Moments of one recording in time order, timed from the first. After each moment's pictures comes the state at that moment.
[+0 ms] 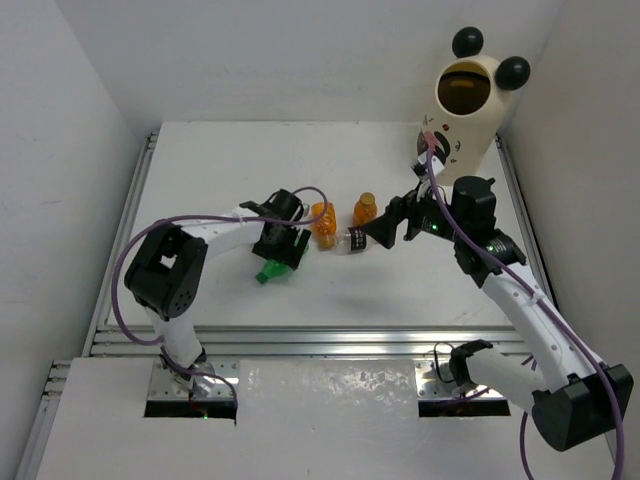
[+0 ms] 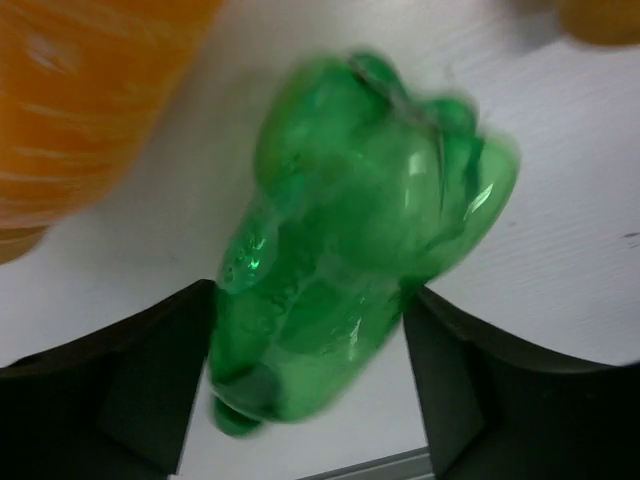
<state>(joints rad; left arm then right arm) -0.51 1.76 1.15 -0.60 -0.02 -0.16 0.30 1.02 0.87 -0.17 -0.59 0.16</state>
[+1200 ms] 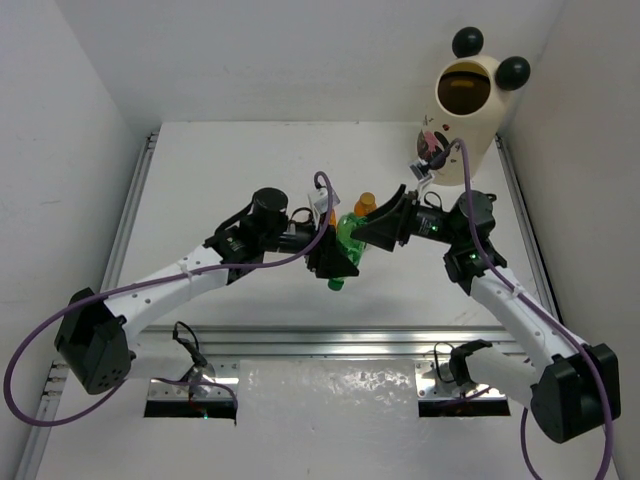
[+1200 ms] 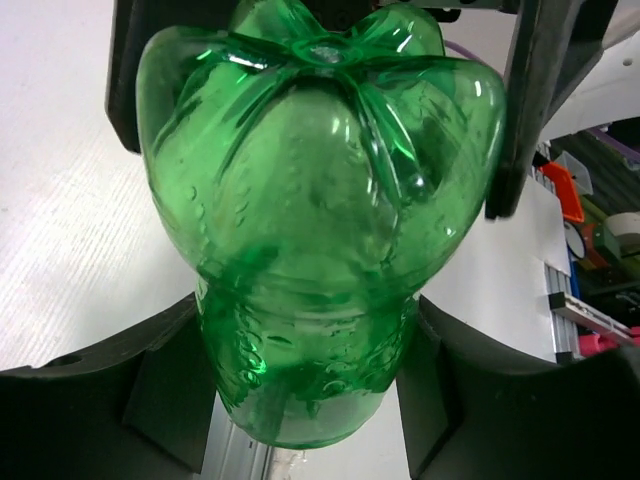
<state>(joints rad) -0.71 1.28 0.95 0.02 0.75 -0.37 0.31 1.05 0.67 0.50 -0.96 0.80</state>
